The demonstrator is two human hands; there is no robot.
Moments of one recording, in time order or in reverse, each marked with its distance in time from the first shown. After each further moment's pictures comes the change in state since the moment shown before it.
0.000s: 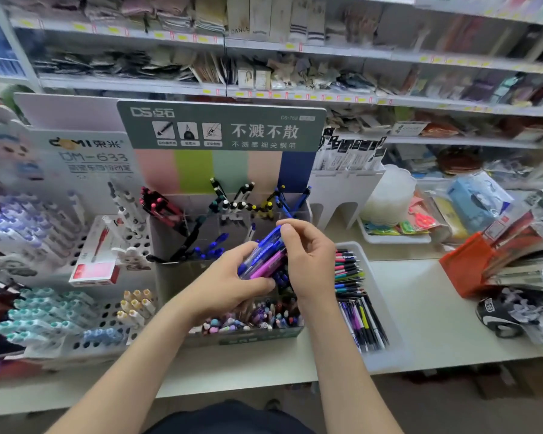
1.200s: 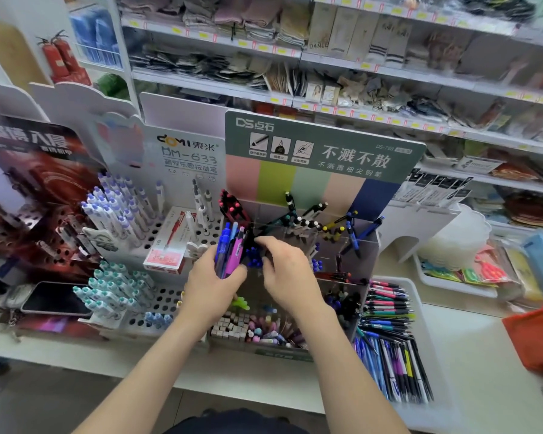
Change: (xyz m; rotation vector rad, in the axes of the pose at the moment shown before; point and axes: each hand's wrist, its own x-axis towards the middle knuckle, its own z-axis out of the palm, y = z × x) left_hand -0.044 -0.059 -0.071 0.020 0.795 -0.096; right_hand 0.007 0.036 0.108 -0.882 -0.591 -0.477
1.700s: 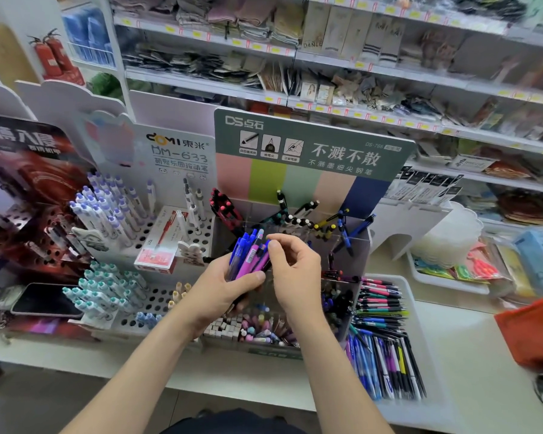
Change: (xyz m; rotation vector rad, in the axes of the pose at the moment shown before) left_hand -0.008 0.020 0.007 -0.325 -0.454 -0.054; right_hand -0.020 -0.015 -0.017 0.800 0.294 0.459
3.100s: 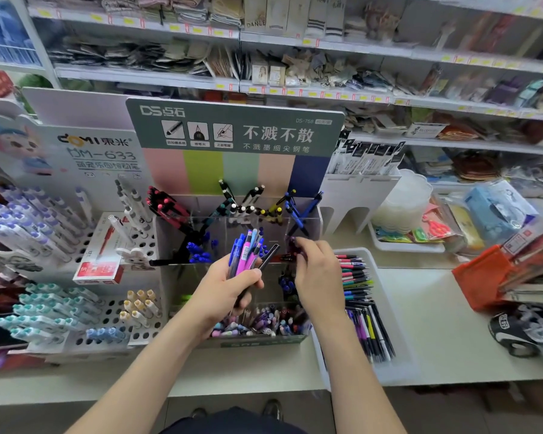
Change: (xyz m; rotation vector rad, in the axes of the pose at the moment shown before) left_hand 0.028 -0.020 0.075 0.022 -0.059 -0.084; right_hand 0.017 0.065 -0.117 -0.804 0.201 -0.301
